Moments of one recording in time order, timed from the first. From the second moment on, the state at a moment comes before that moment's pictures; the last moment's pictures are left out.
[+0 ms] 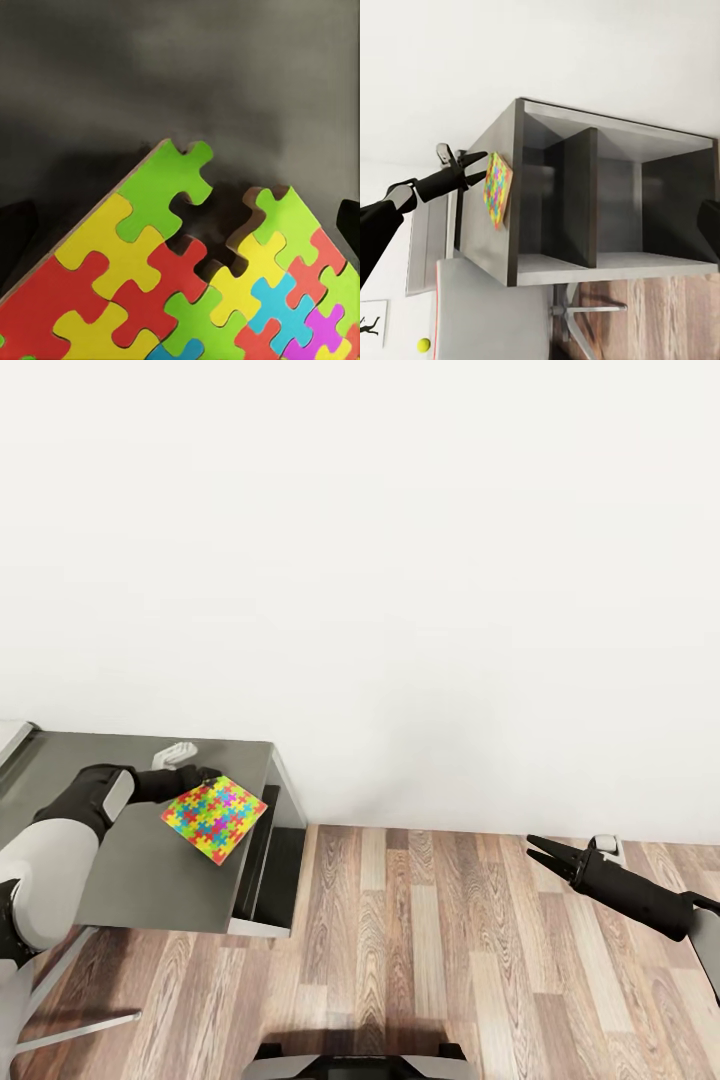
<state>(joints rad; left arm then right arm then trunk) -1.19 0.28 0.35 -0.35 -0.04 0.64 -0.46 -0.36 -0.36 -0.33 -1.29 -0.68 0.96 1.00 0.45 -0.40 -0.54</state>
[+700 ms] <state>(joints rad) -1.19 0.29 0.35 -0.33 -0.04 0.65 -0.56 -0.36 -0.36 -0.33 -1.30 -0.68 0.96 1.00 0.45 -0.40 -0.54</state>
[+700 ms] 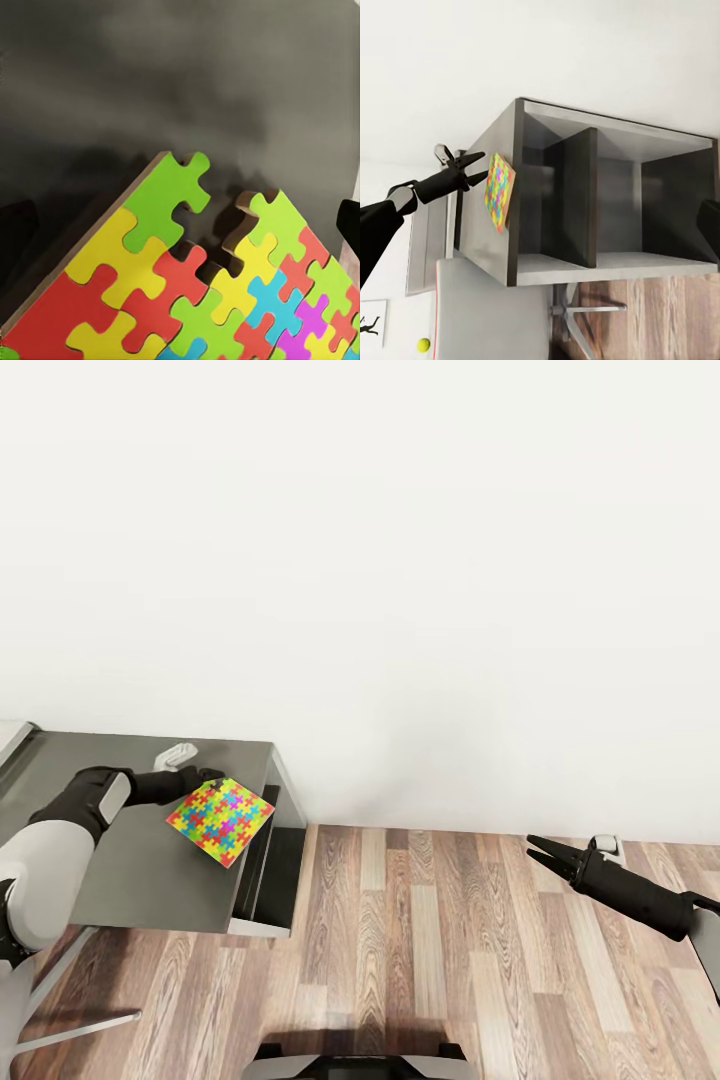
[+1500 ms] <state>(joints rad) -1.19 0.40 0.35 -0.33 -0.05 0.64 -0.69 -0.36 -0.36 -0.33 -1.30 -0.68 0.96 1.00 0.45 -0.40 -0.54</state>
